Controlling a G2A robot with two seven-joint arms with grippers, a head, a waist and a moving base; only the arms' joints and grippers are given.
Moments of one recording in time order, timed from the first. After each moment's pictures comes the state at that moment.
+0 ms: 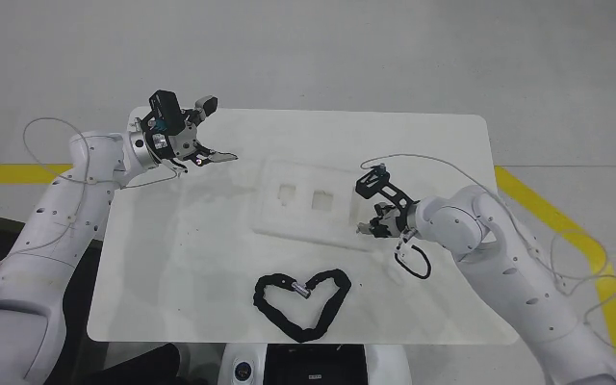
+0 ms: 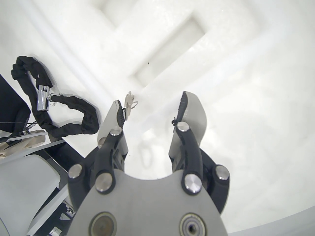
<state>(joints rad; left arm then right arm) 0.56 -0.86 -0.88 -0.99 1.46 -0.94 0.69 -0.93 -1.01 1.00 -1.77 -0.68 -0.08 1.27</state>
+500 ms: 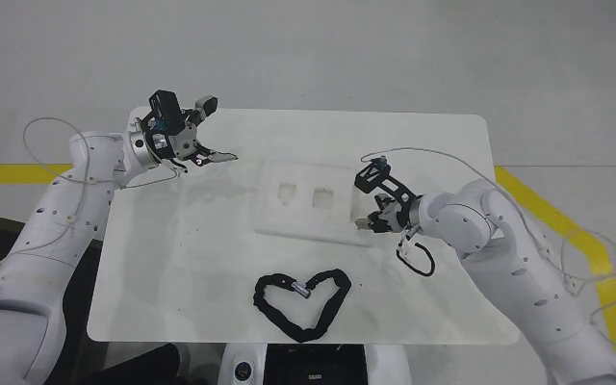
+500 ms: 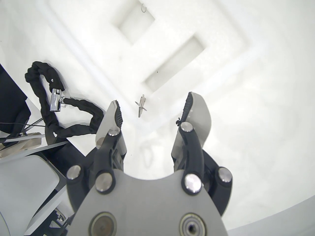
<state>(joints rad) 0.56 -0.86 -0.88 -0.99 1.46 -0.94 0.69 -0.91 -1.01 1.01 -1.82 -0.66 -0.10 1.27</state>
